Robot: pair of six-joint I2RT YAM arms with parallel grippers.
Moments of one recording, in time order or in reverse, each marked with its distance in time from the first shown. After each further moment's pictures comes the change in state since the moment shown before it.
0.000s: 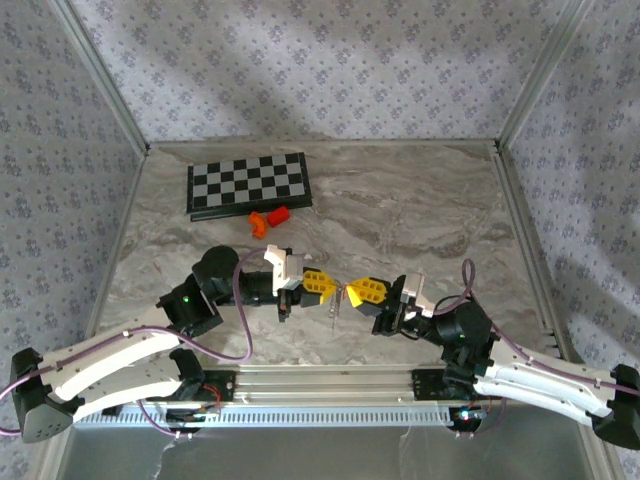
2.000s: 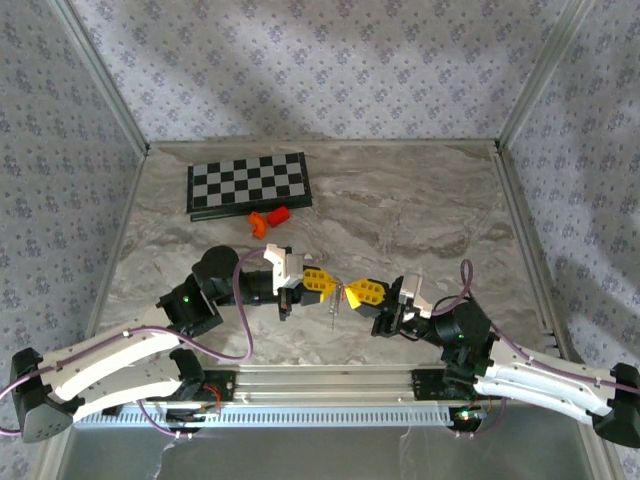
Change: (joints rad) left arm 0.000 0.000 0.000 0.003 -0.023 0.000; right arm 0.011 0.002 0.000 -0.014 0.004 -0.003
